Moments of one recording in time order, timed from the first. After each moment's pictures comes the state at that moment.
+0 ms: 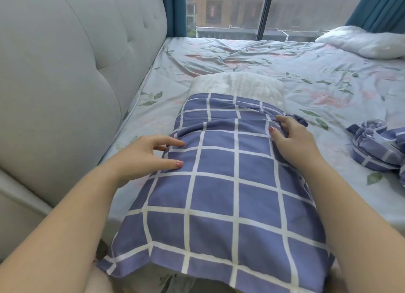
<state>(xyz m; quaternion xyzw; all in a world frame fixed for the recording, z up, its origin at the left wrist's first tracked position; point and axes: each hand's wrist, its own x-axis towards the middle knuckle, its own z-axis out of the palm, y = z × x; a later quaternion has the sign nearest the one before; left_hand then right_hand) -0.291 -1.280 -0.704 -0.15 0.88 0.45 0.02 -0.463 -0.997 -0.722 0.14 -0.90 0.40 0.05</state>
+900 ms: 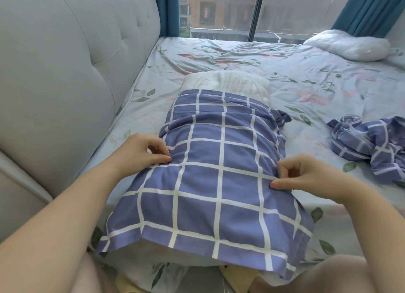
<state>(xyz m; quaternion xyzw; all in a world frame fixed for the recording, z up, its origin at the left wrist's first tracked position) -0.288 -1.282 -0.732 -0.06 0.92 0.38 -0.07 -0.399 -0.909 -0.711 0.33 -0.82 0.38 -0.27</state>
